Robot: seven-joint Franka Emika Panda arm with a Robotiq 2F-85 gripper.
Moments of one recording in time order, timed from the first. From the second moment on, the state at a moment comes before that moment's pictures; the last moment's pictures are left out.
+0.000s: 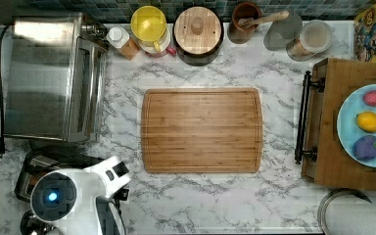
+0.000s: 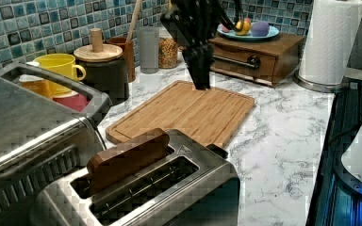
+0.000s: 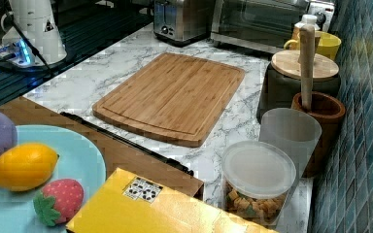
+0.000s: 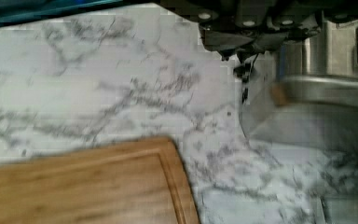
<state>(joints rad) 0.21 -0.29 0.33 -2.34 0.25 0.35 -0.15</state>
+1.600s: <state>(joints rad) 0.23 -0.32 0.54 -2.55 0.33 0.58 0.02</state>
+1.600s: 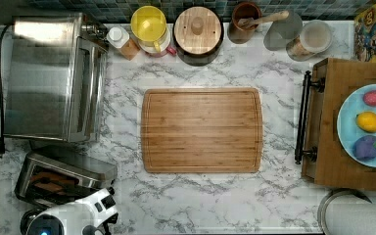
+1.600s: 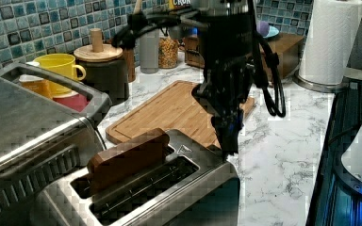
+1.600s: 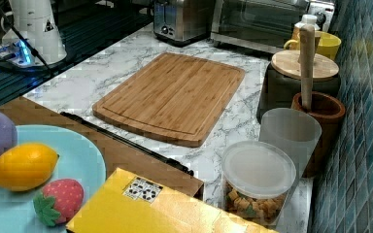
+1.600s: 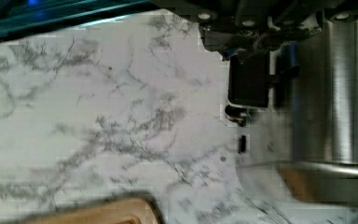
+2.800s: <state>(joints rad) 0.23 -0.26 0.51 -2.63 0.41 0.78 0.03</state>
